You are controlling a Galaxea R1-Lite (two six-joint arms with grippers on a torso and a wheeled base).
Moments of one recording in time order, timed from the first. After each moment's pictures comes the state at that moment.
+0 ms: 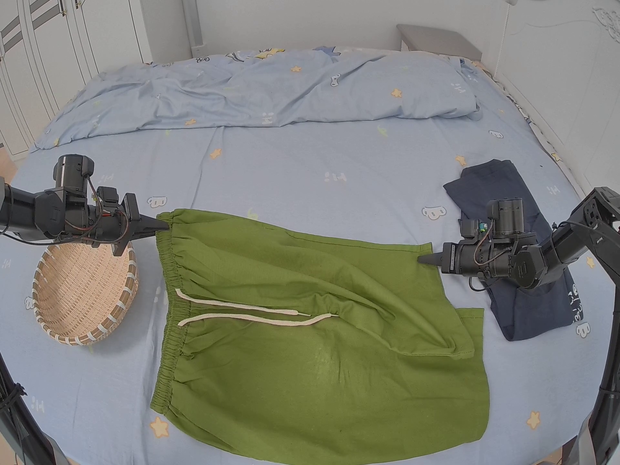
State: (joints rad) left arm 0.14 2.00 -1.34 0.00 -0.73 -0.48; right arm 0.14 2.23 -1.16 -0.48 0.58 0.20
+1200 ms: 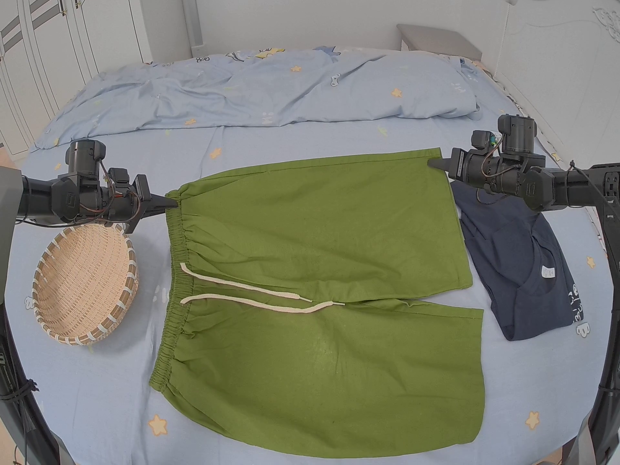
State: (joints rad) left arm 0.12 2.12 -1.56 0.00 -0.73 -0.47; right arm 0.10 2.25 -1.76 -0.22 0.51 0.24
